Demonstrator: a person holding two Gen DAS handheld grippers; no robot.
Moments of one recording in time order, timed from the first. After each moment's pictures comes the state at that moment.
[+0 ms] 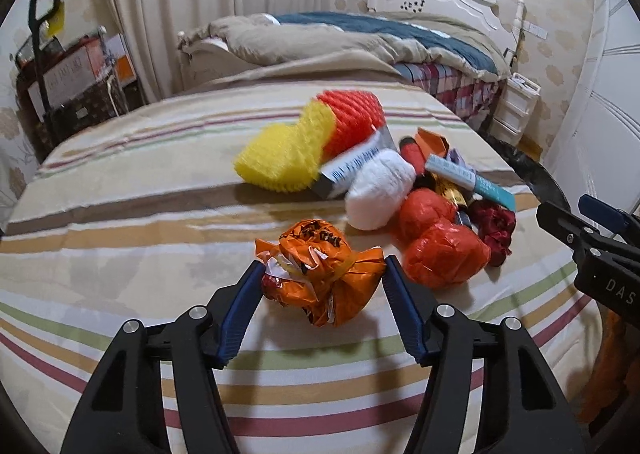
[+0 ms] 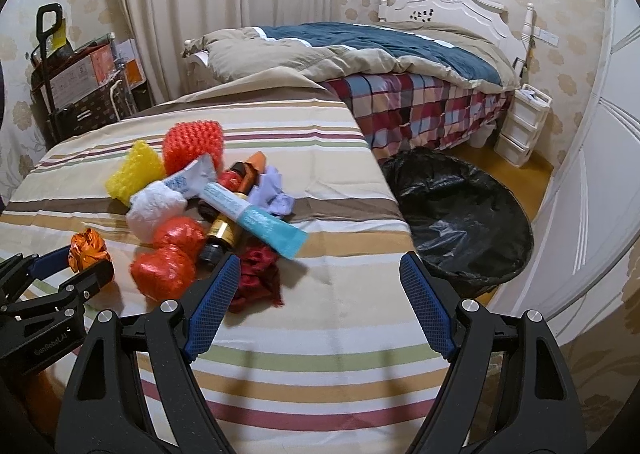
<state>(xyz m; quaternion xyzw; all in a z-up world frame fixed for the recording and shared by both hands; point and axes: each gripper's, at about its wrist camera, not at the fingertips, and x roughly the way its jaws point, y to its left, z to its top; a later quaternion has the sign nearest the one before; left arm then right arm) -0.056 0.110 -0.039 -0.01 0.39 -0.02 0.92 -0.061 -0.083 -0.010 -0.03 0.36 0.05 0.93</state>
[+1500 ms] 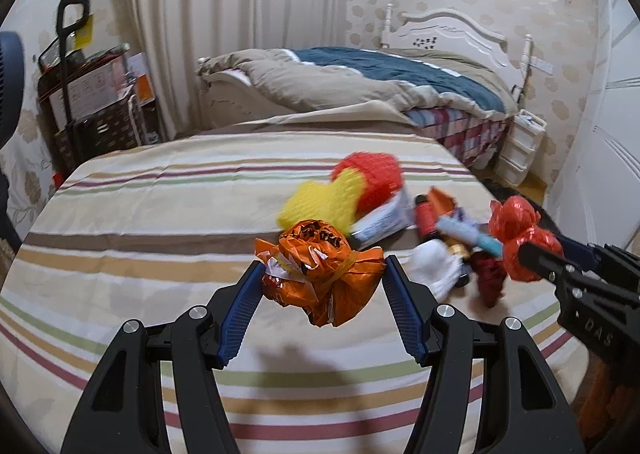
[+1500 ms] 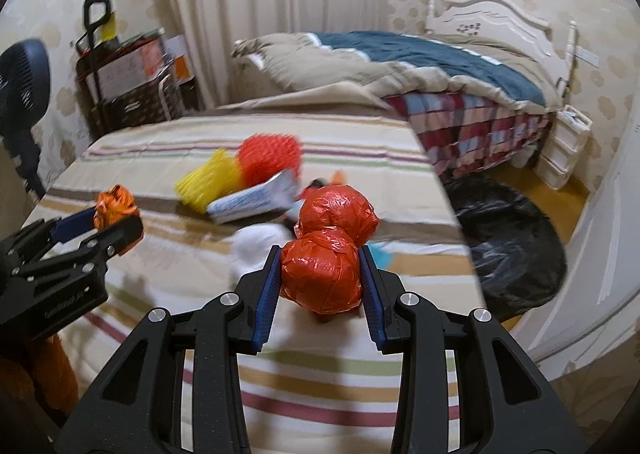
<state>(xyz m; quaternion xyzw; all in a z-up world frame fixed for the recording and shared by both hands) -0.058 0.129 -0.001 -0.02 0.34 -0.01 0.94 -0.071 -0.054 0.014 -0.04 0.35 0.12 0.93</state>
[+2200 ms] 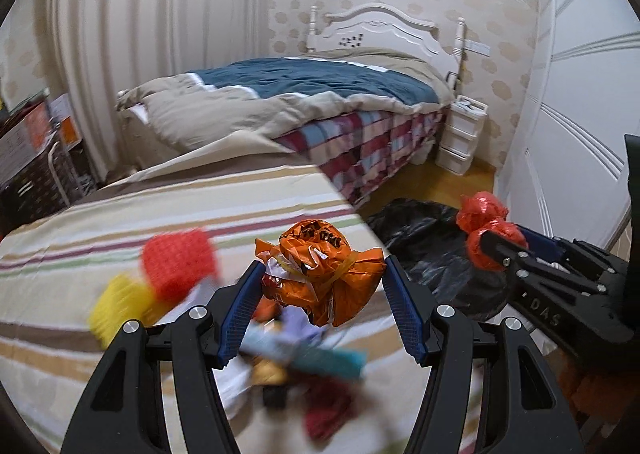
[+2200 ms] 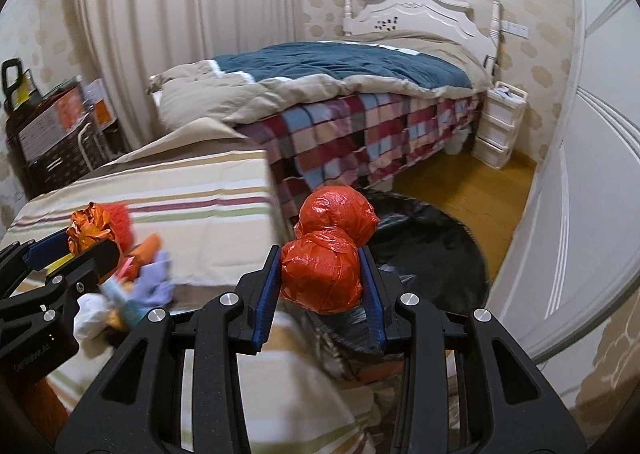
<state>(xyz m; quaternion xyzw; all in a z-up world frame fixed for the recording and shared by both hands) 0.033 -0.023 0.012 0.01 0.32 -0.12 0.94 0.013 -0.198 0.010 0.01 0.33 0.01 0.94</state>
